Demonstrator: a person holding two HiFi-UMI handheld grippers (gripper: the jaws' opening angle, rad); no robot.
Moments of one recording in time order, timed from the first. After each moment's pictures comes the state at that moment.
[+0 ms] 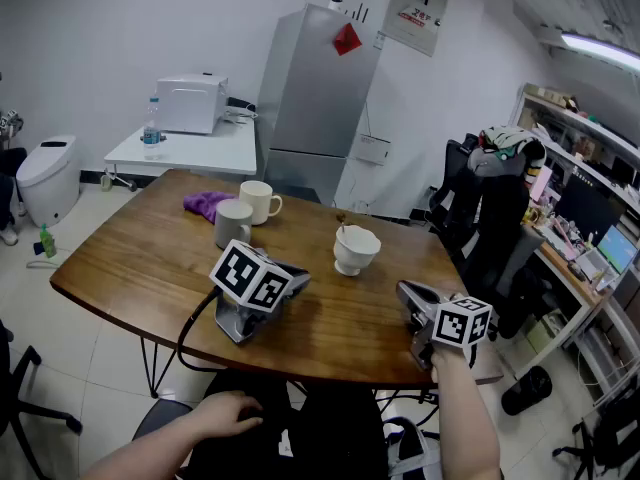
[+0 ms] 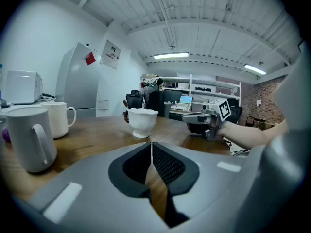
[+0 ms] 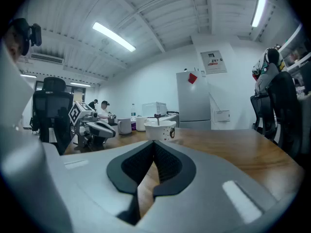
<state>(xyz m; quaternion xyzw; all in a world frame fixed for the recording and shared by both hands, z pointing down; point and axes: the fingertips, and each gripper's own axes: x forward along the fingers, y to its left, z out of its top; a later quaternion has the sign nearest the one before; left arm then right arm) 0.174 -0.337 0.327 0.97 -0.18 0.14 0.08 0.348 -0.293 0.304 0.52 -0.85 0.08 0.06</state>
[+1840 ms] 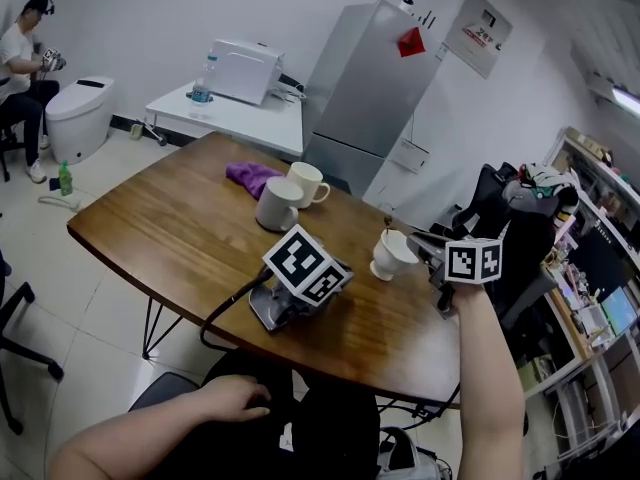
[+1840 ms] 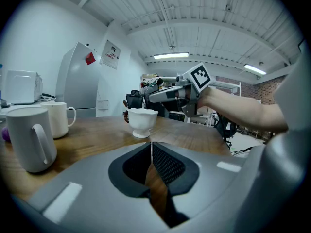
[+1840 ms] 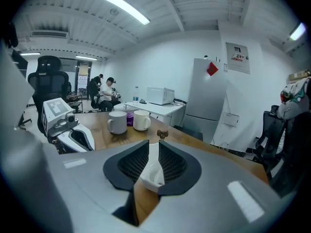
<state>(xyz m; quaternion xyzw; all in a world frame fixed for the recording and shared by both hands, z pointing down) 0.180 -0.337 0.323 0.97 -0.18 0.14 0.08 0.288 -0.403 0.242 0.49 -0.84 0.06 0.22</state>
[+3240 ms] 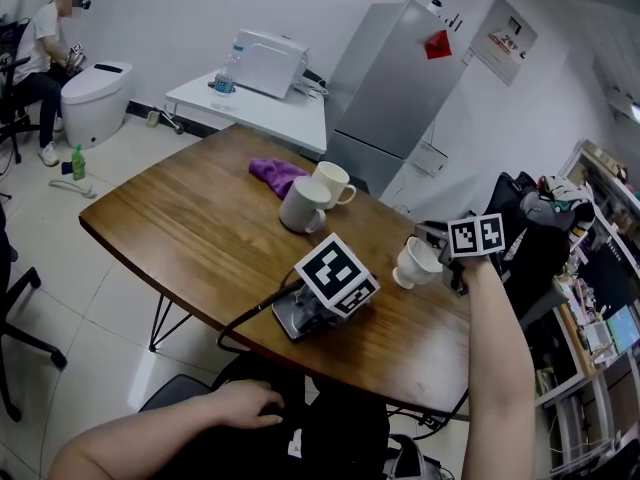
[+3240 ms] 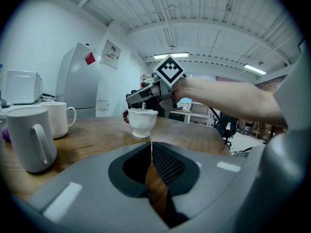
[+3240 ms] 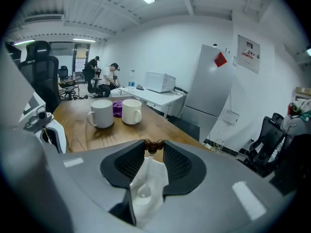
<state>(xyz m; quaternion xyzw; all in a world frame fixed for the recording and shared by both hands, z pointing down) 0.180 -0.336 0.324 0.97 -0.18 0.15 0.08 0.277 -0.476 0.254 0.49 -0.81 0.07 0.32</state>
